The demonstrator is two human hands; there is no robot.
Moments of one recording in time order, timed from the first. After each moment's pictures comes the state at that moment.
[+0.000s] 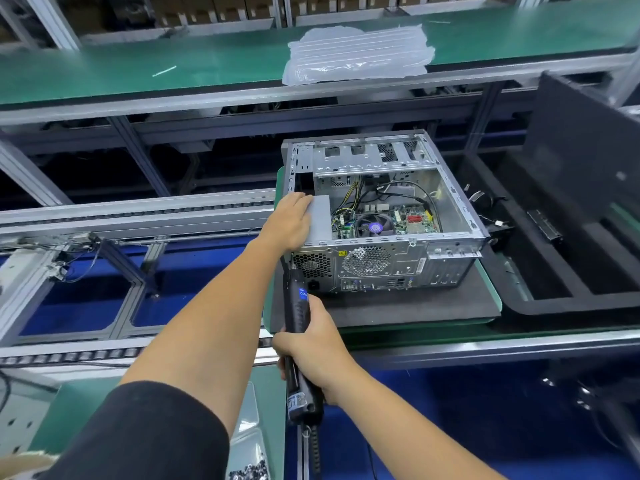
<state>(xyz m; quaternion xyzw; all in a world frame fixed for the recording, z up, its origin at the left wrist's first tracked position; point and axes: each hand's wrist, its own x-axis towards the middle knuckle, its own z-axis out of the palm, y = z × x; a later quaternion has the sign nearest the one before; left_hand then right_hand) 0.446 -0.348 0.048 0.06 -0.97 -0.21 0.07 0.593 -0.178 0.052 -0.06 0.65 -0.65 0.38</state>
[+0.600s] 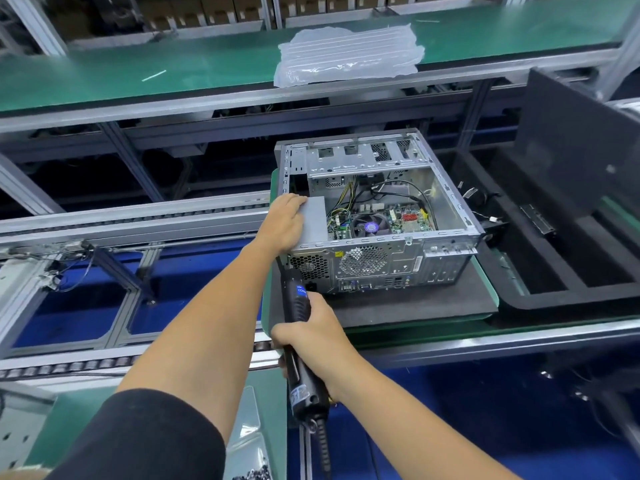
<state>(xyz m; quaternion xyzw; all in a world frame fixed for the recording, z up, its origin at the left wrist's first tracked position) 0.444 -0.350 0.050 0.08 -0.96 -0.26 0.09 0.588 -0.178 0.070 -0.04 0.68 -0.63 0.39</state>
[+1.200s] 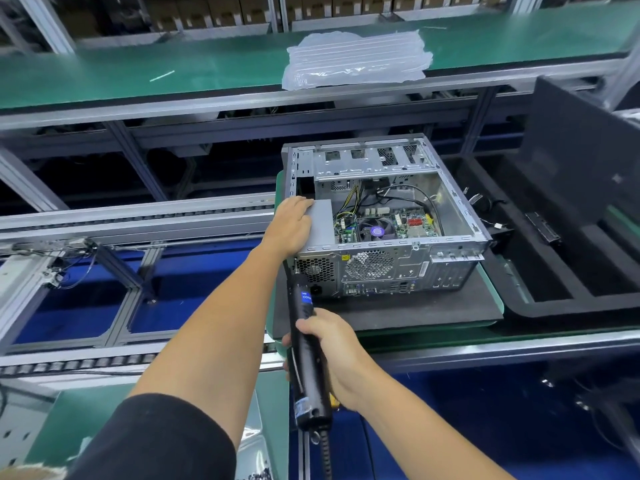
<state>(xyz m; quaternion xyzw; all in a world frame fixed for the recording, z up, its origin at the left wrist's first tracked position) 0.444 -0.350 0.049 0.09 -0.95 -0.28 0.08 0.588 -0.166 0.072 0.04 0.54 -0.70 0.47</state>
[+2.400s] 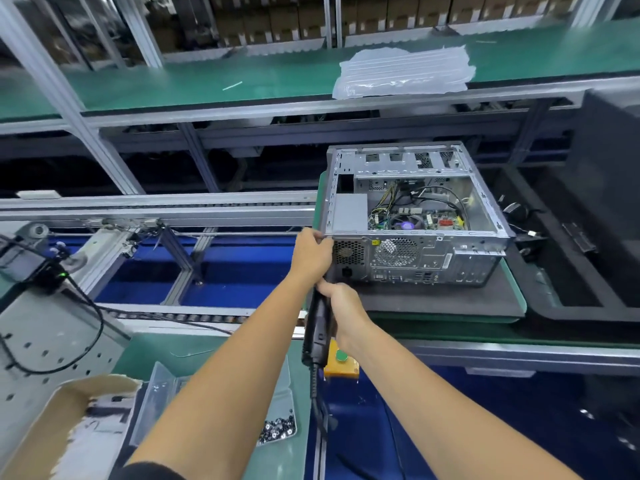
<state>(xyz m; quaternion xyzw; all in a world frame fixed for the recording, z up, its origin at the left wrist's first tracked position) 0.563 -0.295 0.062 0.32 -0.80 -0.49 0.13 0.601 -0.193 0.058 0.07 0.61 -0.67 0.41</state>
